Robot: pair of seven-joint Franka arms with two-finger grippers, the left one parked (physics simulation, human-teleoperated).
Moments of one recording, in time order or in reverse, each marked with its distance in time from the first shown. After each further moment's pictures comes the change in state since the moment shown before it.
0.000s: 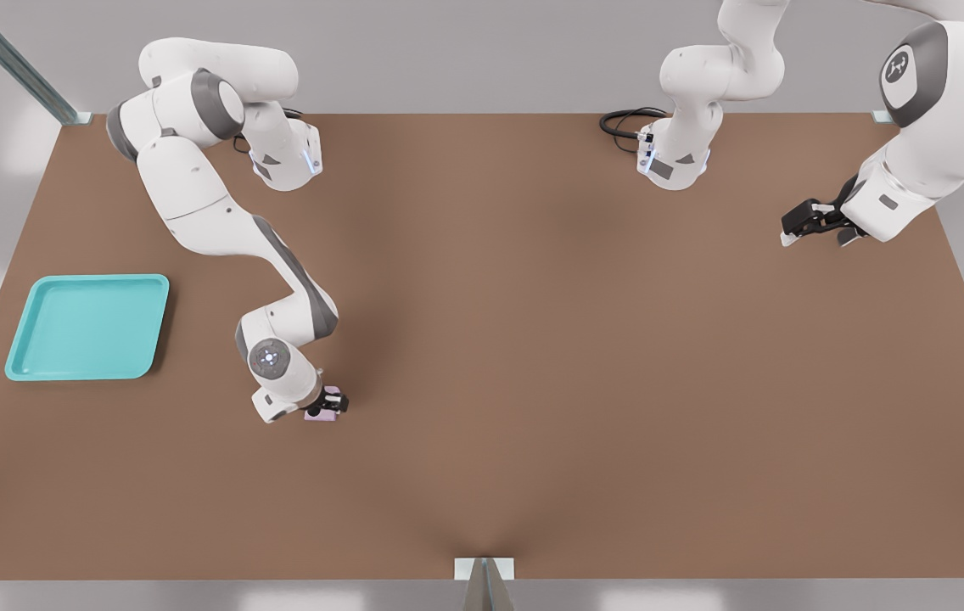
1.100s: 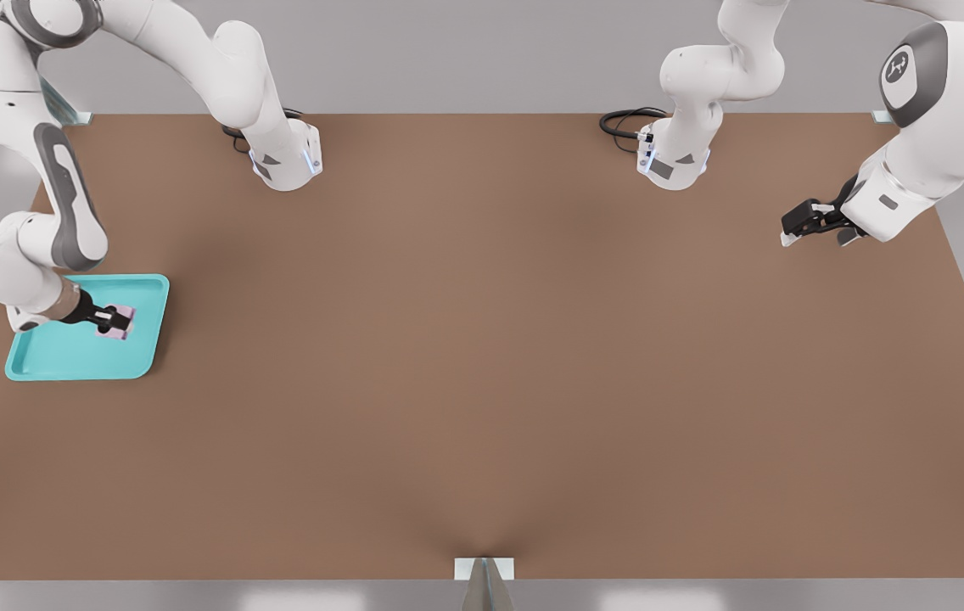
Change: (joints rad) arm -1.436 -0.104 0.618 -0.322 -0.304 -0.198 -0.555
